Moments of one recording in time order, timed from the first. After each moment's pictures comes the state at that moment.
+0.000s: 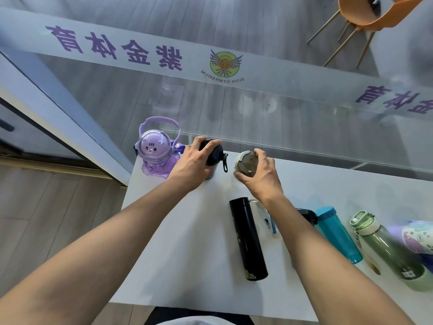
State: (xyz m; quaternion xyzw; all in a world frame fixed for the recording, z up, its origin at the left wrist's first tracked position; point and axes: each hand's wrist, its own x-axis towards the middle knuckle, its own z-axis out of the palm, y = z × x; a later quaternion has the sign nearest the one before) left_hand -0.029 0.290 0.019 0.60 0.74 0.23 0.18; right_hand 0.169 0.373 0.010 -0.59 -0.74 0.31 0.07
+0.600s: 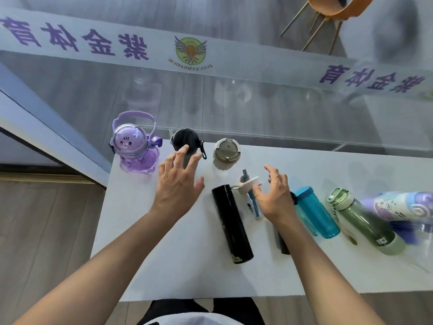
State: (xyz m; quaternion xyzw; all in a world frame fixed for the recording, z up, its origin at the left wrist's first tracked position) left_hand 0.034 0.231 0.029 0.59 0.79 0.17 0.07; right_hand 0.274 0.317 0.019 -0.62 -0.72 0.28 0.12
